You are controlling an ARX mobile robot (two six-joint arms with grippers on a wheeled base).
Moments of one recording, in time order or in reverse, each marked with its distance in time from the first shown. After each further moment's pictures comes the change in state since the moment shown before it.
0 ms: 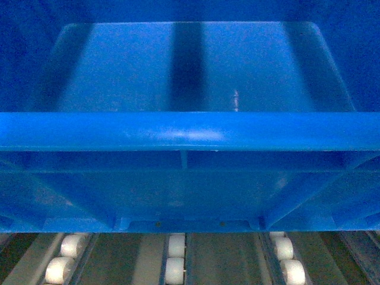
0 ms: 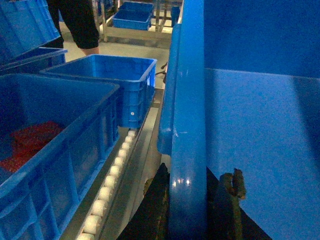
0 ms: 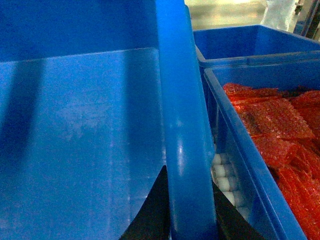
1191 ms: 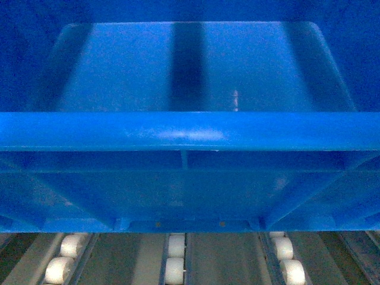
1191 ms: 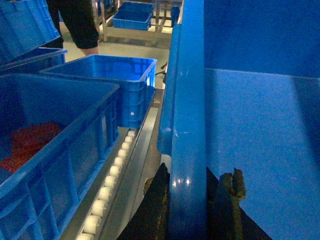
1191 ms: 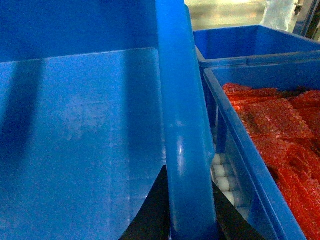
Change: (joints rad) left arm 0.000 0.000 0.000 0.000 0.000 0.000; right arm 0.000 0.000 0.000 0.000 0.000 0.000
